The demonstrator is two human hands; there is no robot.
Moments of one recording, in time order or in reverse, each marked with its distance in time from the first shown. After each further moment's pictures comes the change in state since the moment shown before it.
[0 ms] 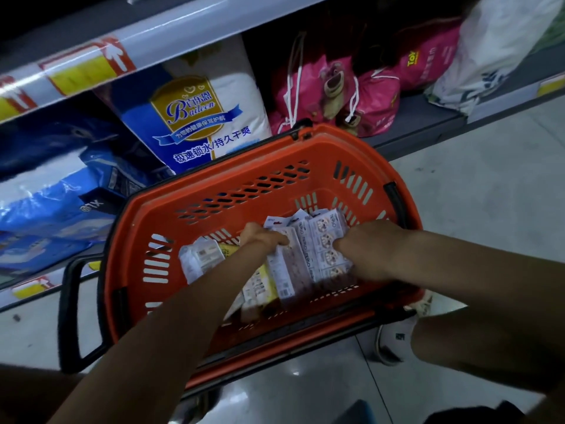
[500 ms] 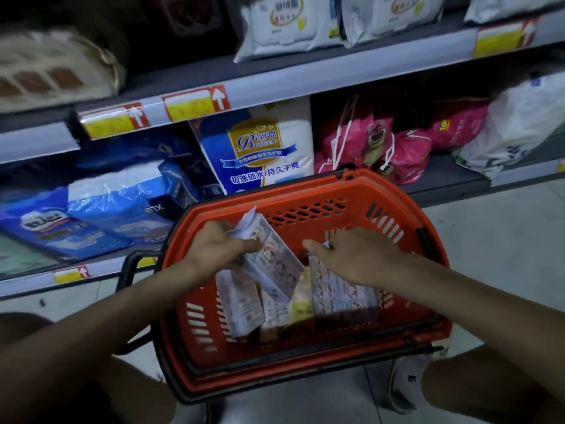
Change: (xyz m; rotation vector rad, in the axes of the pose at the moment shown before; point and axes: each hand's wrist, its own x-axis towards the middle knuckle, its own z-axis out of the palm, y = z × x) left_hand -0.119 -0.012 -0.167 -0.108 0.079 0.330; right_hand -0.019 -0.057 -0.083 0.545 0.272 0.181
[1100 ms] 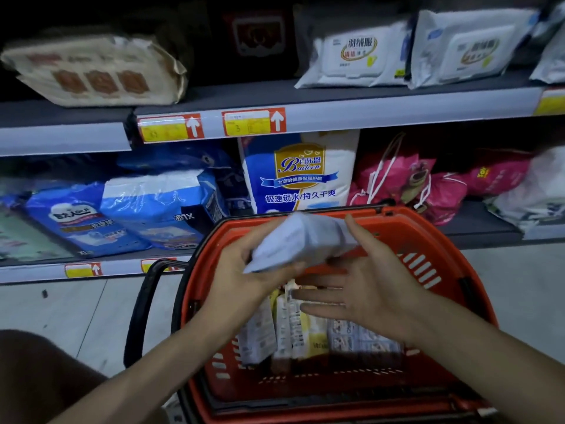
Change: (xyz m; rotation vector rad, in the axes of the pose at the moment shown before) left_hand -0.055 0.000 -0.010 -0.504 0.030 0.596; right_hand 0.006 -0.054 -0.003 1.738 -0.397 0.183
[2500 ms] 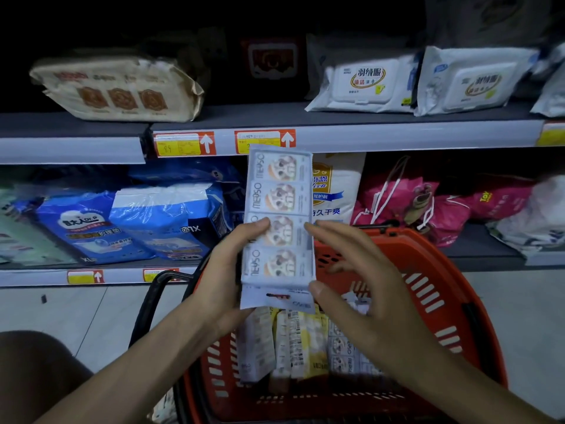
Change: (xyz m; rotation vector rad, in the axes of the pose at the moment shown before) left_hand 0.019 0.039 -0.013 -0.648 -0.006 -0.446; right_hand -0.031 0.011 0.021 -1.095 0.071 -1.141
